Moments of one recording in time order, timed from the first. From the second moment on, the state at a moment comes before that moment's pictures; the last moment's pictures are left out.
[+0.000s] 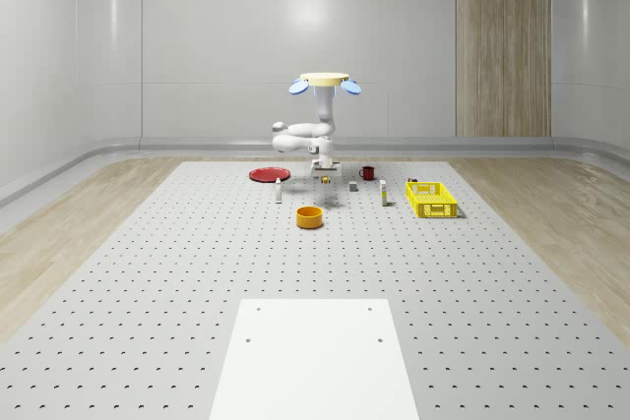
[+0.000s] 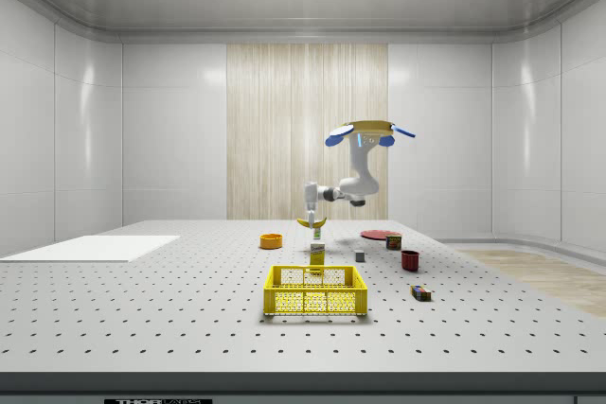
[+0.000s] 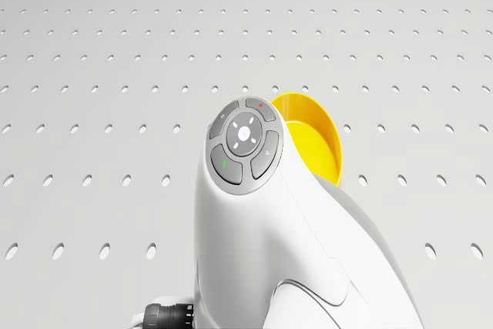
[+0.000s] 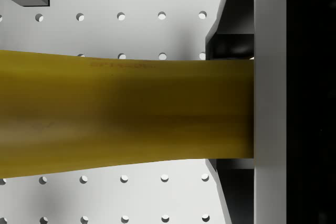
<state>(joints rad) -1.15 -1.43 1.36 -2.88 -1.82 1.48 1.69</state>
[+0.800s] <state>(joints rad) -1.16 -1.47 1.37 -2.87 -1.80 1.52 1.59</state>
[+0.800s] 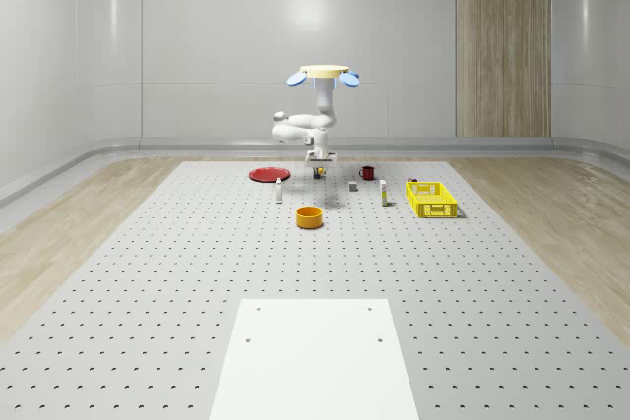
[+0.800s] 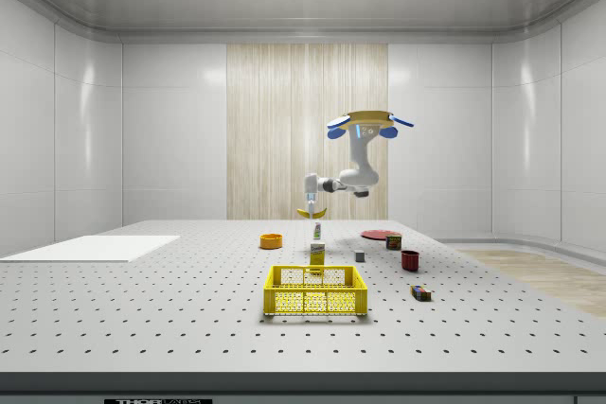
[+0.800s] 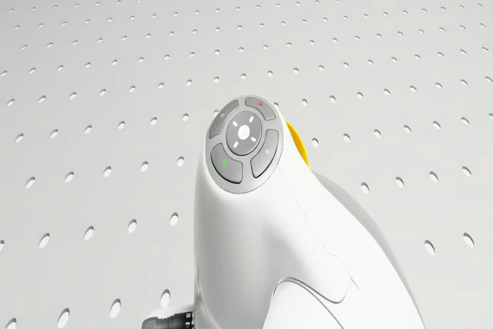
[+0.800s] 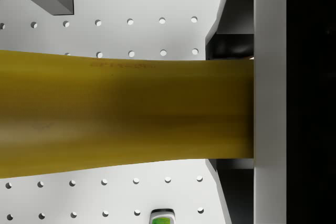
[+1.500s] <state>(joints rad) -1.17 -1.51 1.37 -2.87 -1.78 1.57 1.21</state>
